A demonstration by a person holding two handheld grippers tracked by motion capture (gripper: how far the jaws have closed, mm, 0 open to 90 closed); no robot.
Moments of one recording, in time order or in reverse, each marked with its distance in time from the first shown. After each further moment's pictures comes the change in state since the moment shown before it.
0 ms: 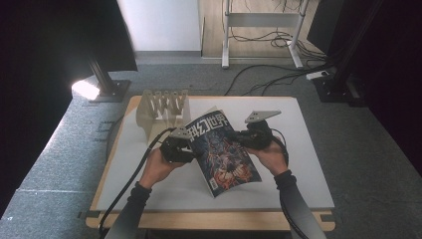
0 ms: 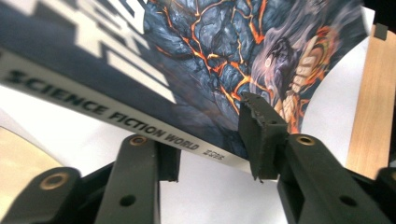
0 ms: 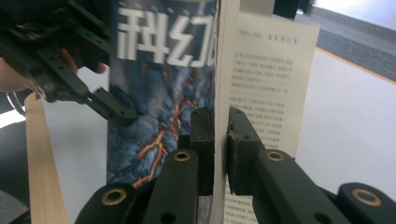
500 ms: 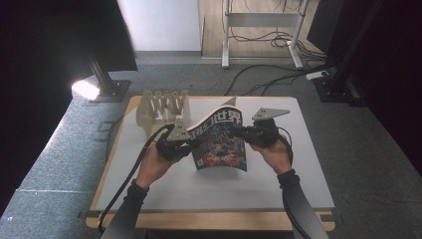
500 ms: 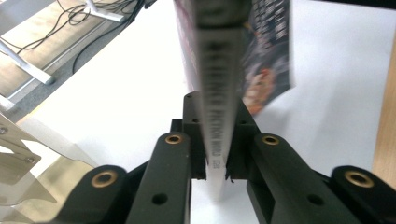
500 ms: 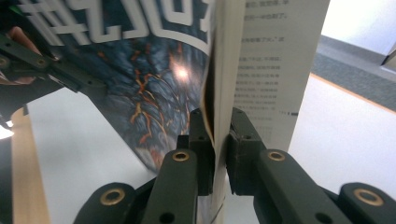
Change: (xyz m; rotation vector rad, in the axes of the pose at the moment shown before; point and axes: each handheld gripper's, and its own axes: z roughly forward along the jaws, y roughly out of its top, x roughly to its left) left arm -0.021 0.019 -0.029 -0.073 0.143 0.140; right arm -0.004 0.002 -0.015 -0.074 -0.051 -0.006
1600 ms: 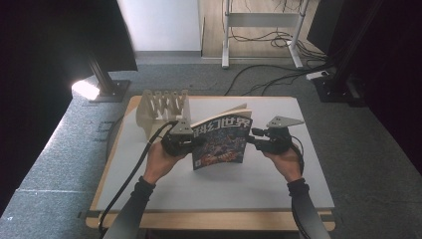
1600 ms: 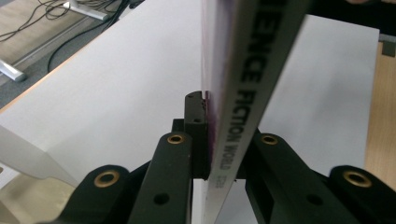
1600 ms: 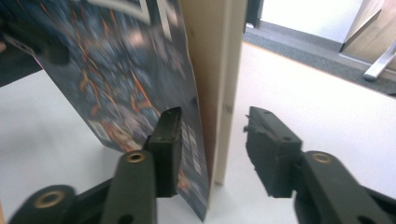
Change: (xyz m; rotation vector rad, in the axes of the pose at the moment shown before) left arm 0.012 0.001 0.019 -0.015 -0.080 -0.064; right arm -0.022 -0.041 -0.019 -0.006 -0.116 0.044
